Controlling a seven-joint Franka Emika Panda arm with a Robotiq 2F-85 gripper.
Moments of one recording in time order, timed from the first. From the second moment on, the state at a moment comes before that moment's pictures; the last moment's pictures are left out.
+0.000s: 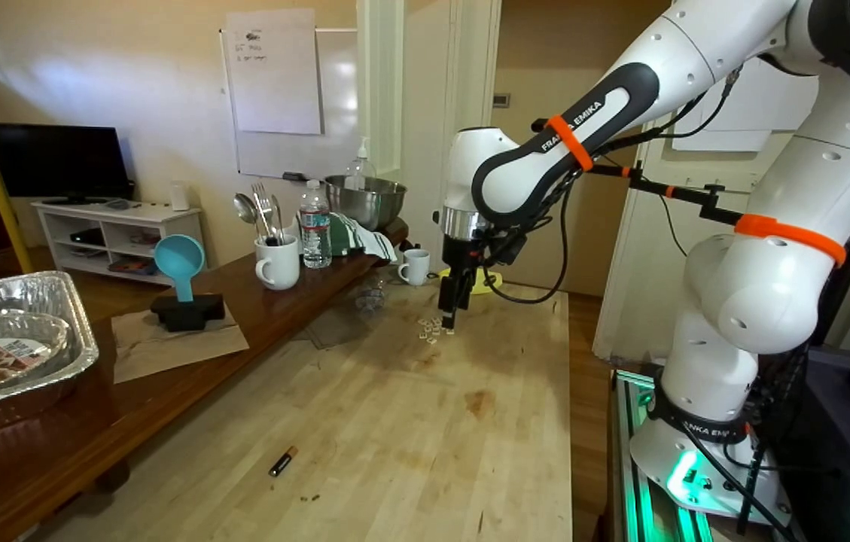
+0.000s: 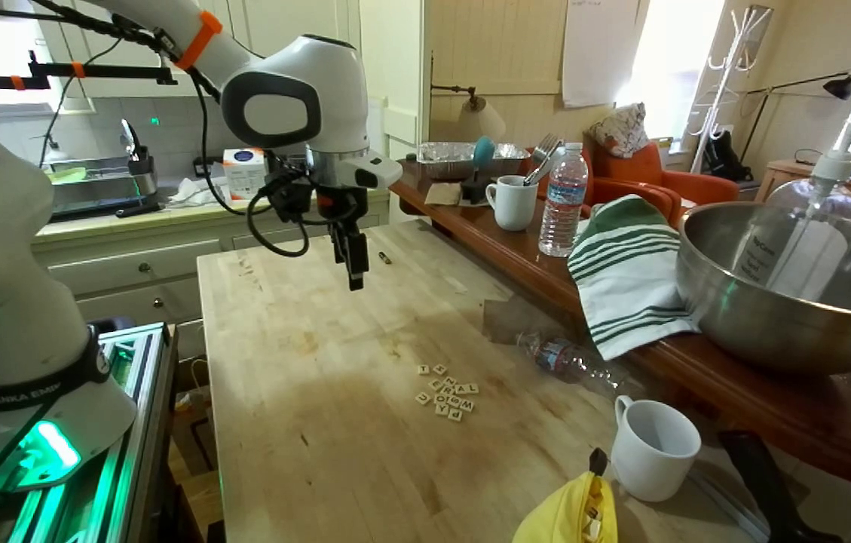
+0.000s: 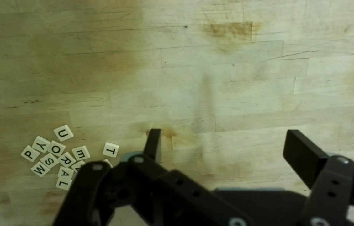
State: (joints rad) arm 0.01 -0.30 -0.03 -2.65 0.04 2.39 -0.09
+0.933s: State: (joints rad) arm -0.02 -0.06 -0.14 -2.55 0.01 2.54 -0.49
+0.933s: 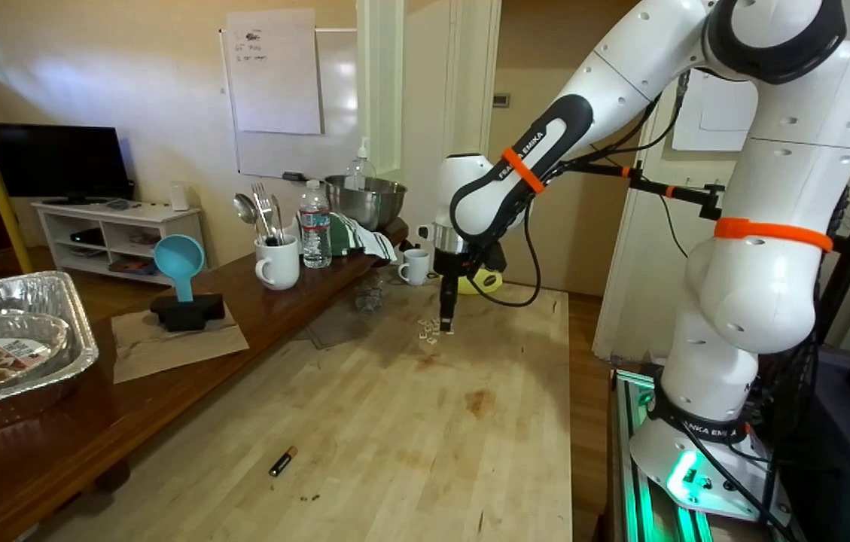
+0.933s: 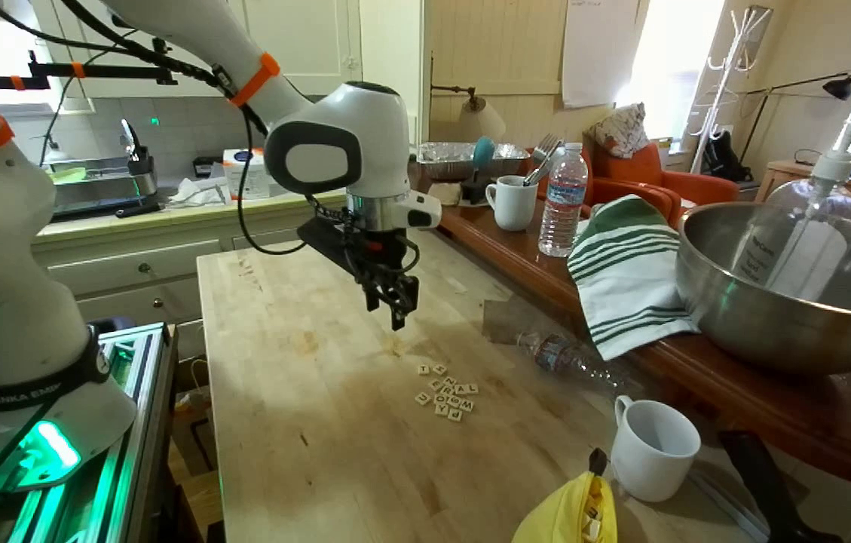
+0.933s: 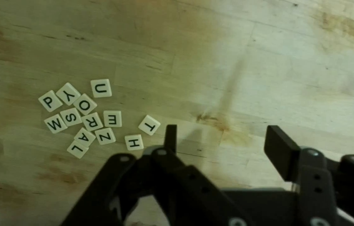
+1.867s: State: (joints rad) arm -0.10 0.16 -0.10 -2.46 0.05 2.73 -0.62
